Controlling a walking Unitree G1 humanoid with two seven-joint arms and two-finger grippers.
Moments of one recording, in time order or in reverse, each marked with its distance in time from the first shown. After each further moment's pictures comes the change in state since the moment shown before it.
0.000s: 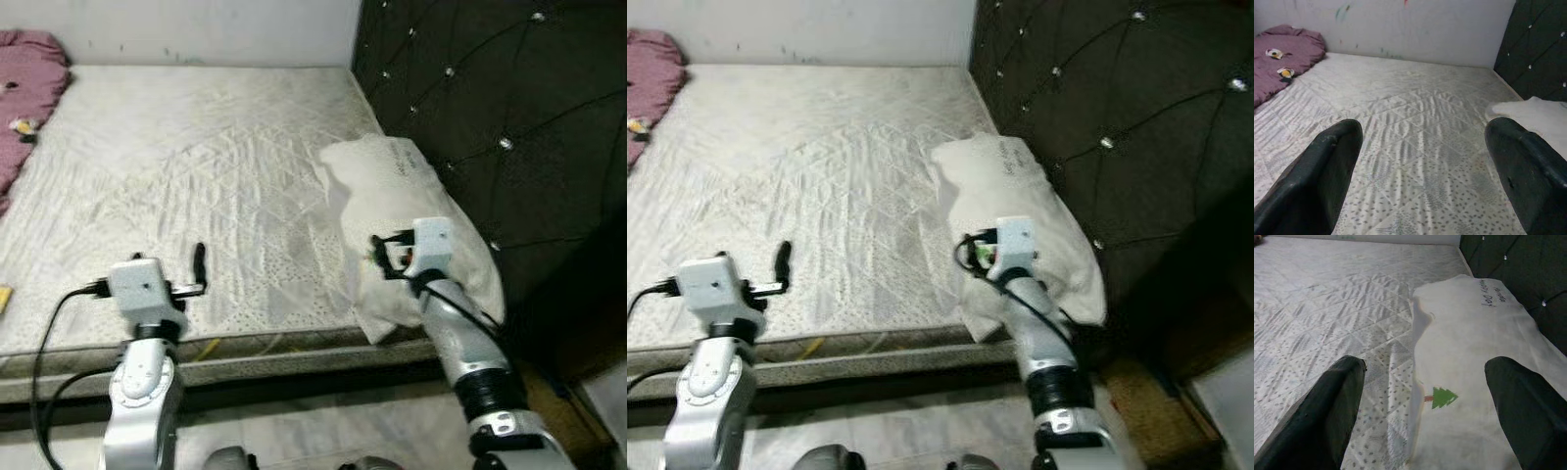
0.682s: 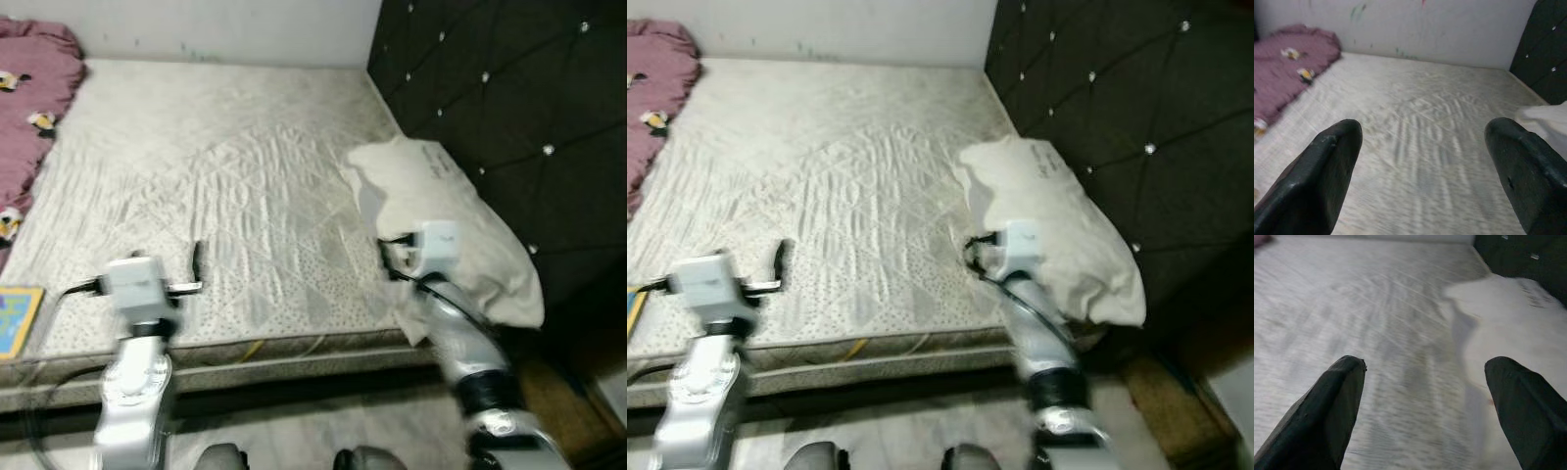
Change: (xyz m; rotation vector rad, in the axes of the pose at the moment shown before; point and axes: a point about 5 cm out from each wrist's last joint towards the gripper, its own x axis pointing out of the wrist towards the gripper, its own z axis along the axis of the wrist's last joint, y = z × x) left arm 0.000 0.012 0.001 0.021 -0.003 0.033; right arm 0.003 0.016 -0.001 0.019 0.004 0.043
